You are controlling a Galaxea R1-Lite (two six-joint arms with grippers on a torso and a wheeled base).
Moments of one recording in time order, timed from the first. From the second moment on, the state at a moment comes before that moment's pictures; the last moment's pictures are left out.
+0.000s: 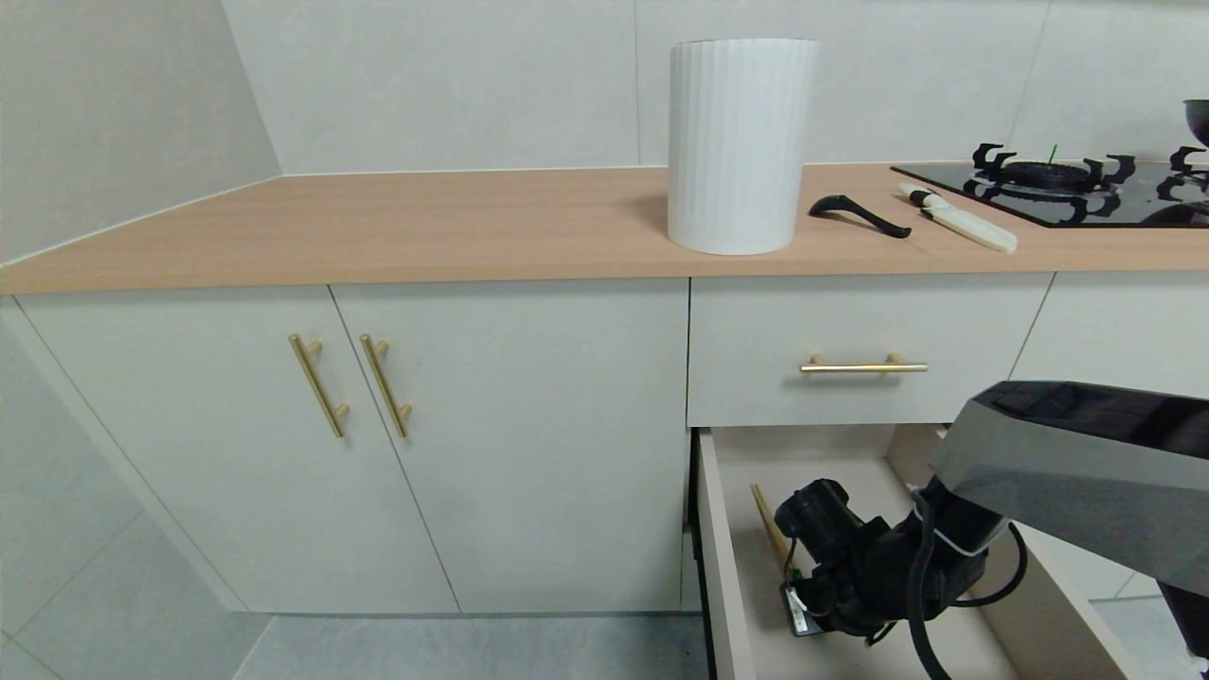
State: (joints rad) left arm 0.00 0.00 0.00 0.00 0.00 0.00; right arm 0.53 2.35 -0.93 -0.27 -0.20 0.34
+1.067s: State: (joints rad) left arm 0.00 0.00 0.00 0.00 0.00 0.00; right arm 0.51 2.05 -0.88 -0.26 -0.25 0.29
